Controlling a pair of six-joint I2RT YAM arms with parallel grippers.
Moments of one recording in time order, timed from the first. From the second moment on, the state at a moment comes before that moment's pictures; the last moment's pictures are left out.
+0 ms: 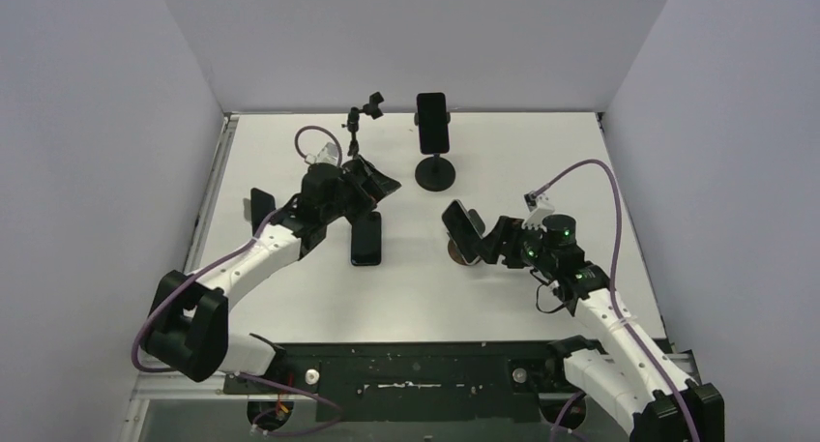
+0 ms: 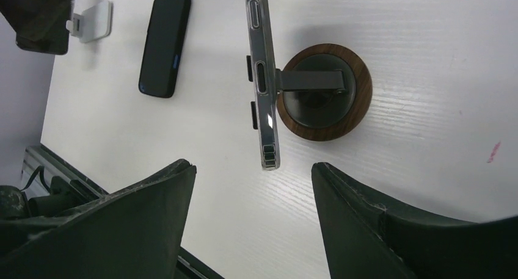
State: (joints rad) left arm -0.50 1.40 0.86 0.09 0.09 -1.09; right arm 0.27 0.83 0.50 -0.22 -0.35 0.48
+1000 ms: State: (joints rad) left arm -0.54 1.00 0.68 0.16 0.10 -0.44; right arm 0.32 1.09 0.50 -0.06 -0.39 0.43
